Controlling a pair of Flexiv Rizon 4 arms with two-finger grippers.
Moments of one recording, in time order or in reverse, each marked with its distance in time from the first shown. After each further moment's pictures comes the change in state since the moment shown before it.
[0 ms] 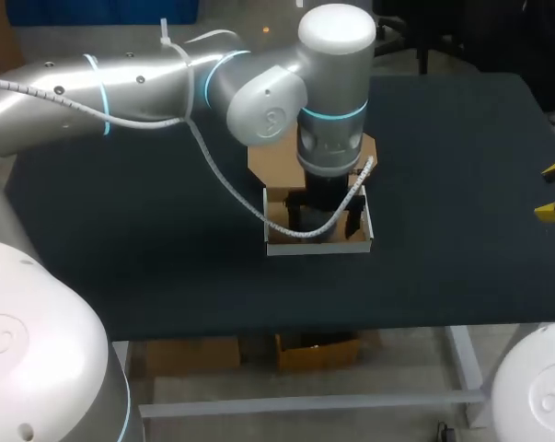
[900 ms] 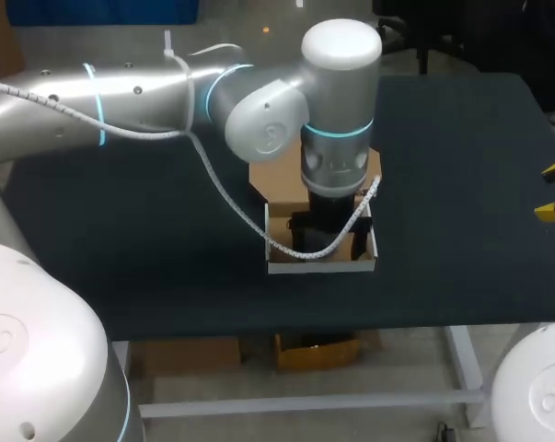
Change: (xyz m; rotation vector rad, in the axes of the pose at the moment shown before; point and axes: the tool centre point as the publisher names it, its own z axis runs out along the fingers) left arm 0.004 0.055 0.000 -0.048 0.005 -0.003; right arm 0.000 0.000 0.000 0.000 0.000 0.000
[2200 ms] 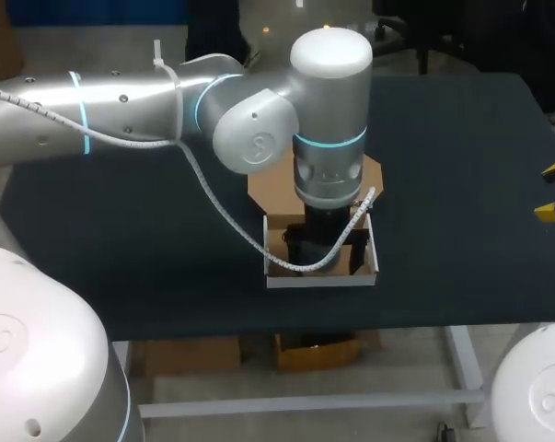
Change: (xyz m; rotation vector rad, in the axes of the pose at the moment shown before) left arm -0.007 0.028 -0.003 -0.017 0.019 0.019; right arm 0.000 0.000 0.000 0.000 0.000 0.000
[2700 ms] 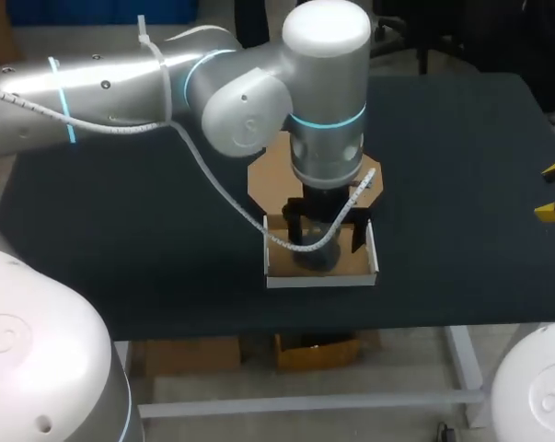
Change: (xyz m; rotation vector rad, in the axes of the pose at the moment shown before) left arm 0.001 -0.017 -0.049 0.097 0.027 0.132; right arm 0.000 0.000 0.000 0.000 0.000 0.000
